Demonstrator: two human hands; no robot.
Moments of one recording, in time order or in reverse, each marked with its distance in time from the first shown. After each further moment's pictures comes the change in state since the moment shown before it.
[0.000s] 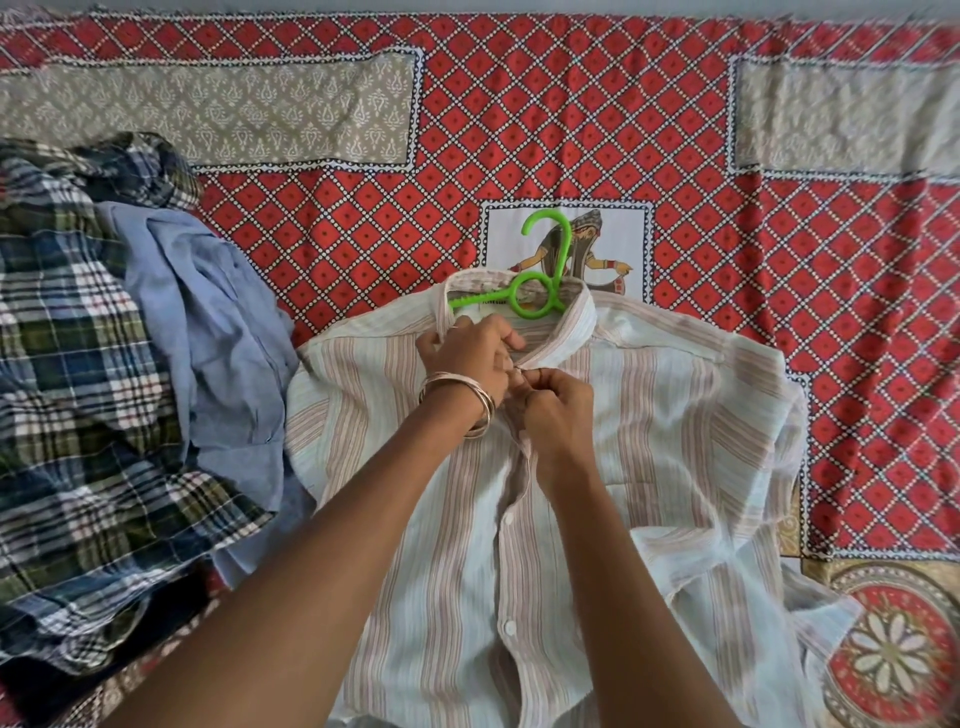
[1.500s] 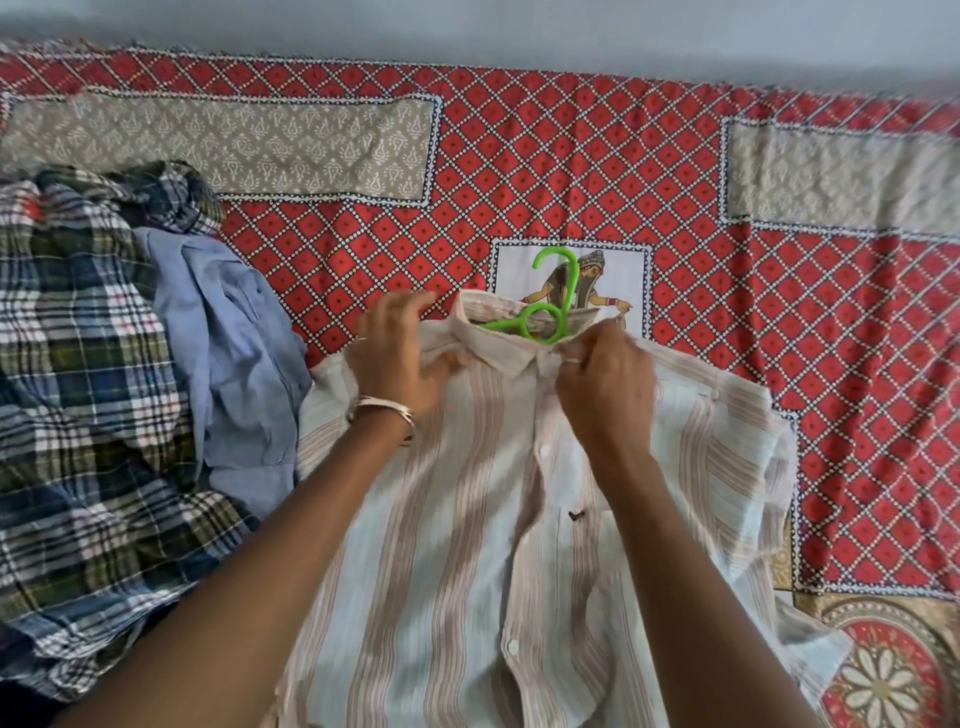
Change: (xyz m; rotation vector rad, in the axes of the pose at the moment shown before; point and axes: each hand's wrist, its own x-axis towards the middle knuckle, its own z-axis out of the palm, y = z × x) left_hand 0.011 -0.069 -0.033 0.019 0.409 0.137; right_hand 0.017 -0.063 -0.015 -1.016 0.288 -0.645
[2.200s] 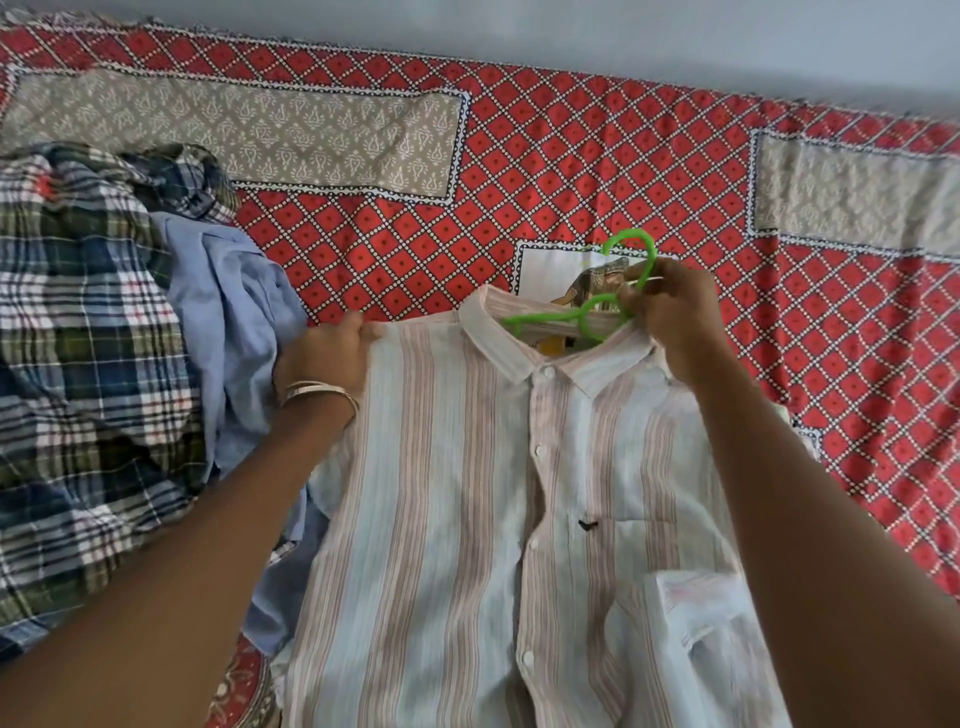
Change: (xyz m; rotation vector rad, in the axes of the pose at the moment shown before) left_hand 0.019 -0.073 -0.035 0.332 -0.174 -0.238; right_hand 0.094 0.011 -0.007 0.585 -0.235 0.309
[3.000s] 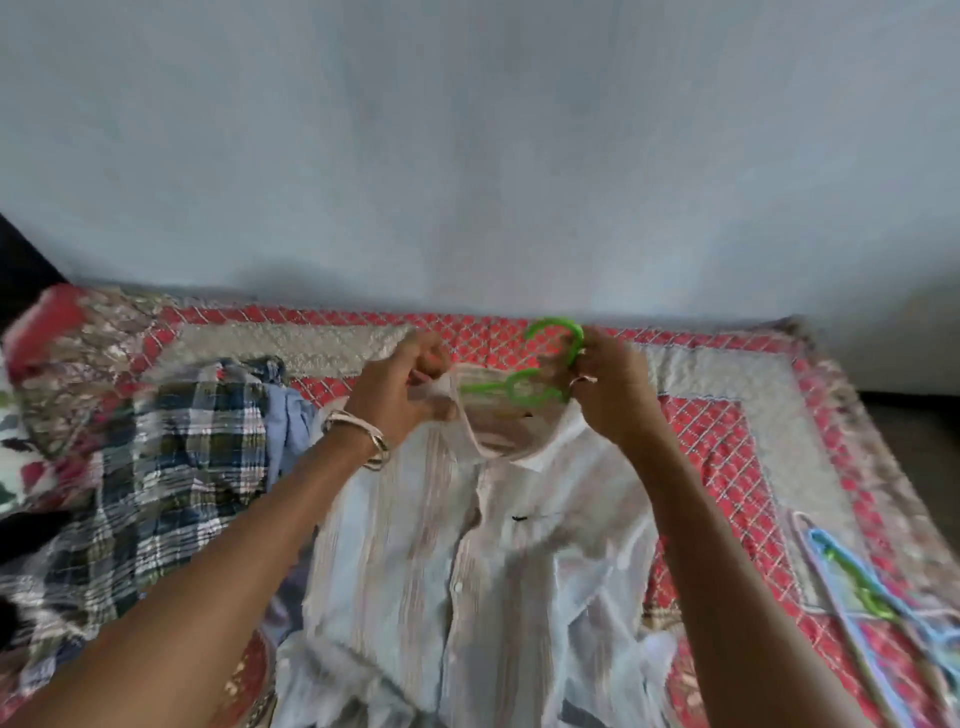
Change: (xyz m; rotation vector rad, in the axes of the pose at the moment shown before) left_hand -0.159 0.138 -0.202 -0.672 0.058 0.502; right_hand -0.217 -0.120 -0.152 -0.171 -0.053 -0.545
